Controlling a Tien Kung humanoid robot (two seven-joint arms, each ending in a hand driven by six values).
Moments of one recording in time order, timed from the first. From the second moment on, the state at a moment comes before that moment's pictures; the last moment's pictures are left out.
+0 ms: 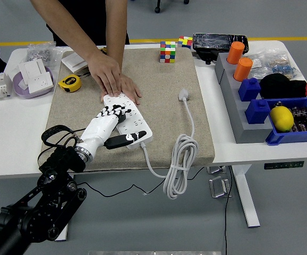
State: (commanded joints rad) left arm -0.26 0.00 -1.13 -1.20 2.27 0.08 0.07; right arm 0.14 -0.36 0.07 0.38 0.41 -0.34 -0.09
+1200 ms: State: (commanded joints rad) left arm -0.19 0.08 -1.08 -1.78 2.23 -0.10 0.07; right arm 0.14 -0.36 0.08 0.38 0.41 -0.34 -0.08
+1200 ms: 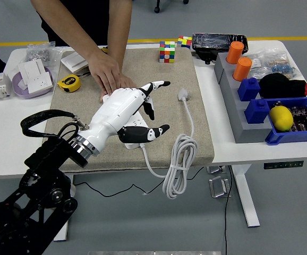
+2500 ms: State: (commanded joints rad) left arm -0.34 0.08 -1.13 -1.29 2.27 -0.33 0.09; right arm 0.15 -0.36 0.08 0.38 0.41 -0.34 -0.08
